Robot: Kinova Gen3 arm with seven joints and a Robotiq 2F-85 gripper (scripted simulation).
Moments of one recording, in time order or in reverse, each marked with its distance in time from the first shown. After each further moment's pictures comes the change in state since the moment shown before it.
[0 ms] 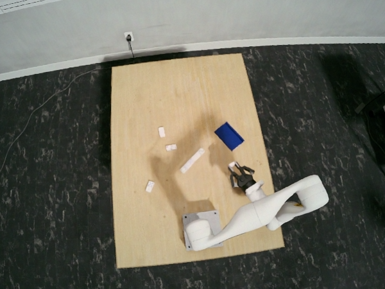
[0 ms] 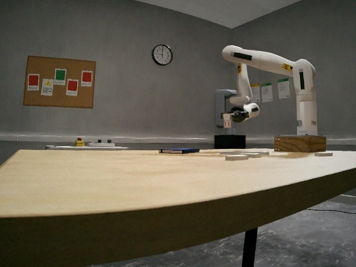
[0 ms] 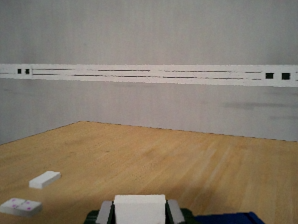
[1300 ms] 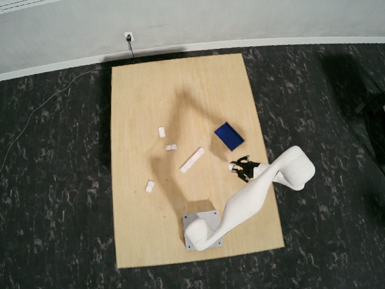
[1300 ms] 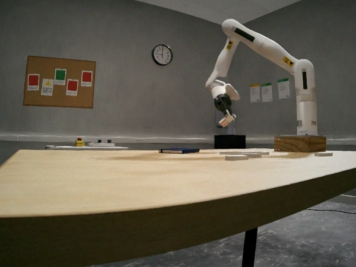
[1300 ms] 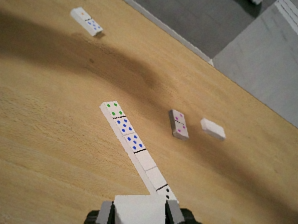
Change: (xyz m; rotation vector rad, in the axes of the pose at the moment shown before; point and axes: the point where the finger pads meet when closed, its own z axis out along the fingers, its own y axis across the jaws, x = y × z) arm 0.001 0.000 0.001 0.707 -0.152 -1.006
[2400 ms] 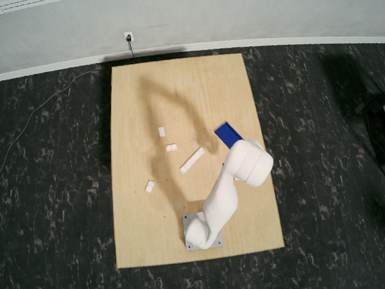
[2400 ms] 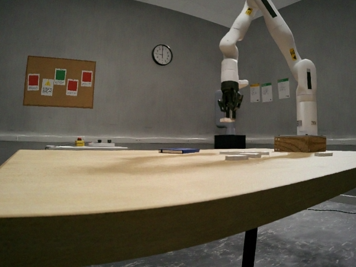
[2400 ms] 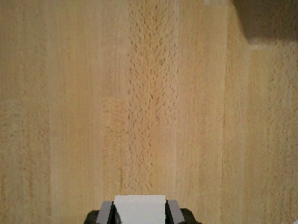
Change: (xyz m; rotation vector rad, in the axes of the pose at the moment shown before) arm 0.005 -0.002 0.005 0.873 -0.156 -1.217
